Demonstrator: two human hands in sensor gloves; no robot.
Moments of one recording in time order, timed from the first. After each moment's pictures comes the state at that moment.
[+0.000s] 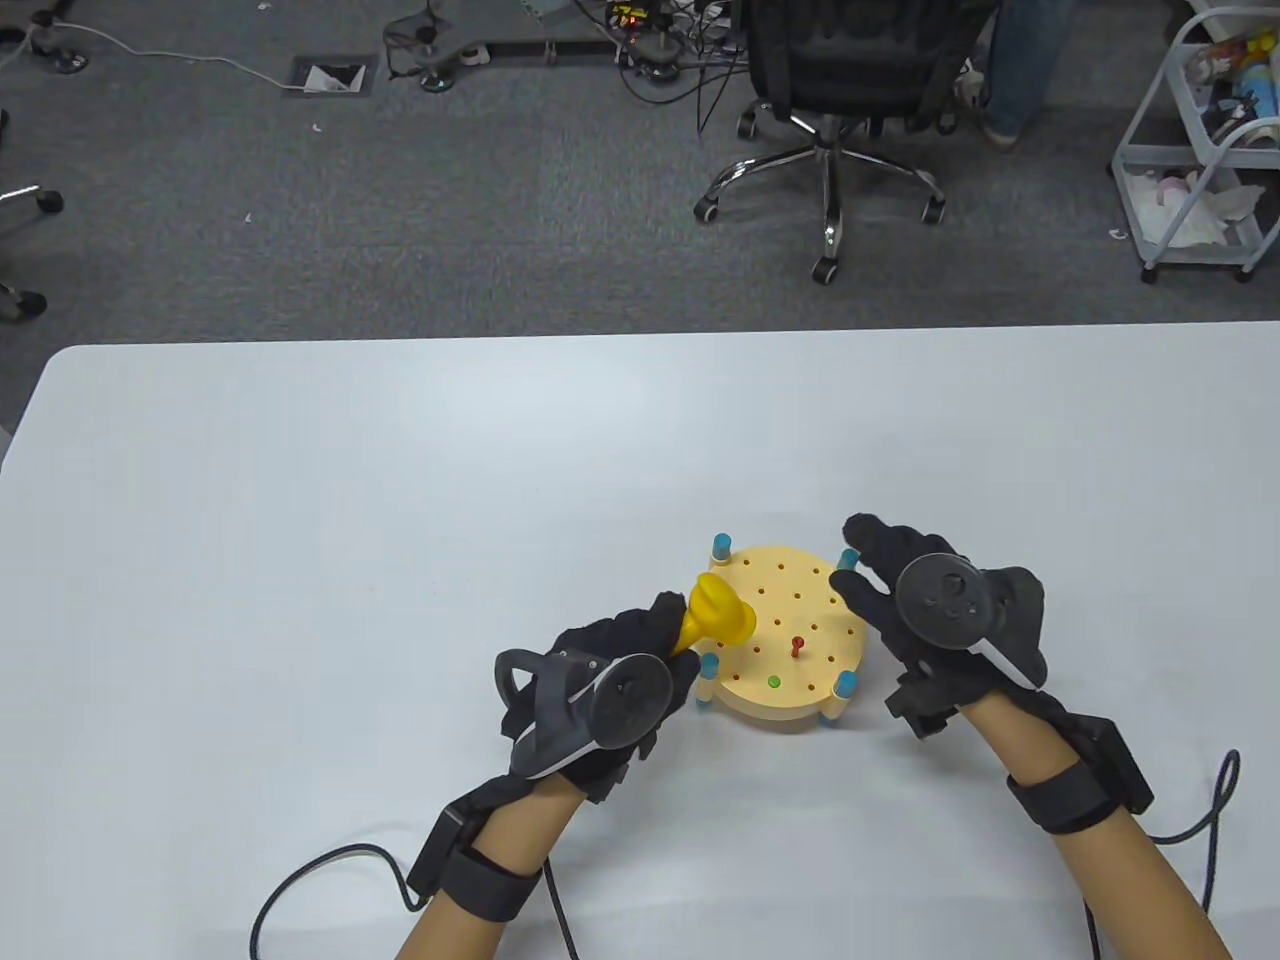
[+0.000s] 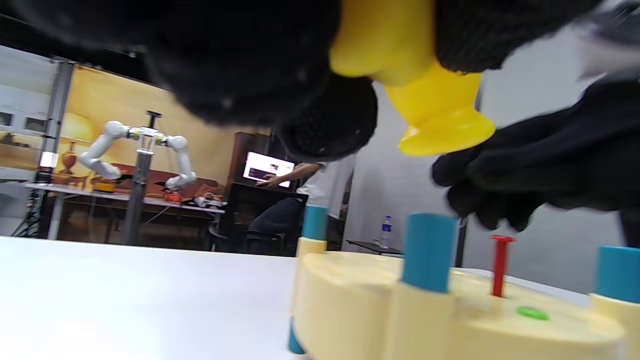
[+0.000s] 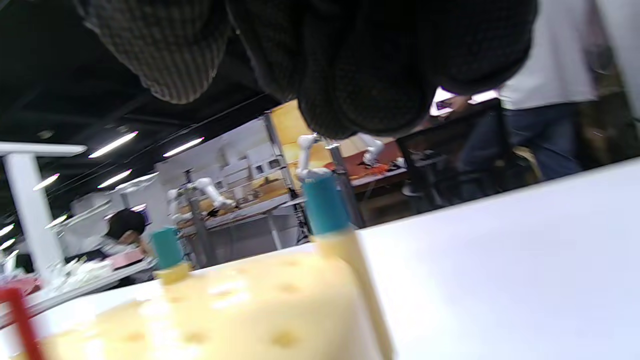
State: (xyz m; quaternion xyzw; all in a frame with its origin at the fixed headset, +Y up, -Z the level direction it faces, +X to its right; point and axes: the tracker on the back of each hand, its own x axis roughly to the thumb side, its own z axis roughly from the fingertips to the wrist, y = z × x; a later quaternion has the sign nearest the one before) left_hand -0.061 -0.670 -0.238 0.12 -0.22 0.11 0.96; right_hand 0.226 -0.696 -0.299 0.06 -0.11 0.97 0.20
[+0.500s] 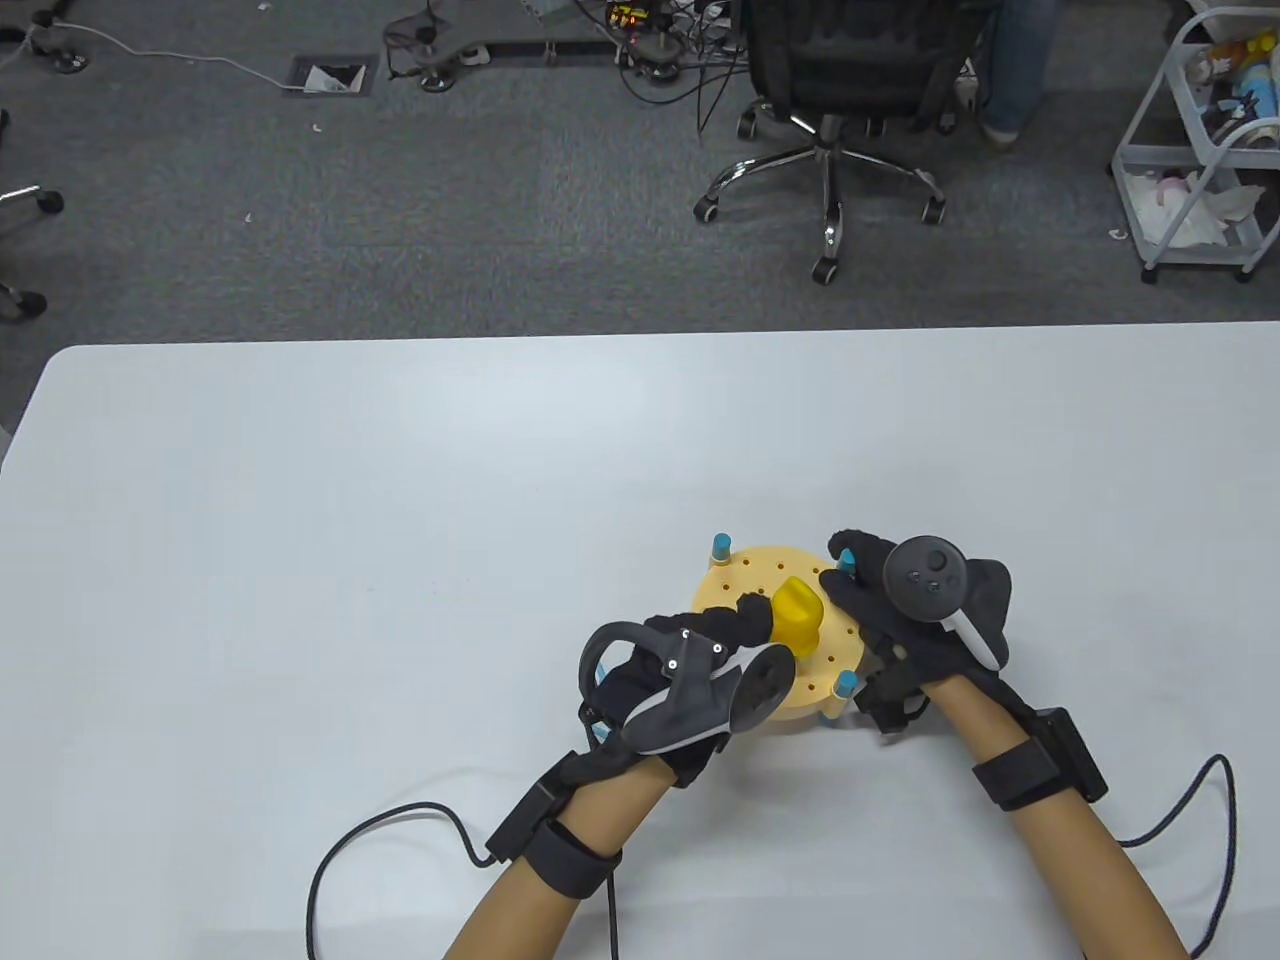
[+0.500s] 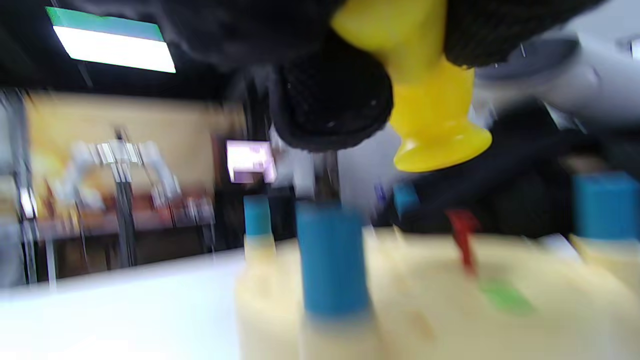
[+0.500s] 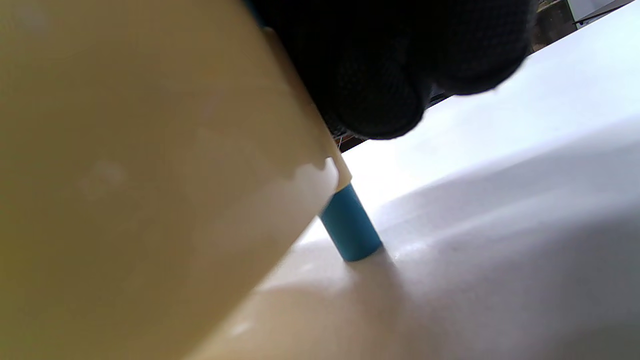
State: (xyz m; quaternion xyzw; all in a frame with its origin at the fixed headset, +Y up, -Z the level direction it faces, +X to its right) left_hand 0.001 -0.662 -0.238 0.18 -0.22 0.01 0.96; right_hand 0.222 -0.753 -0.325 0.03 -0.04 0.96 0.26
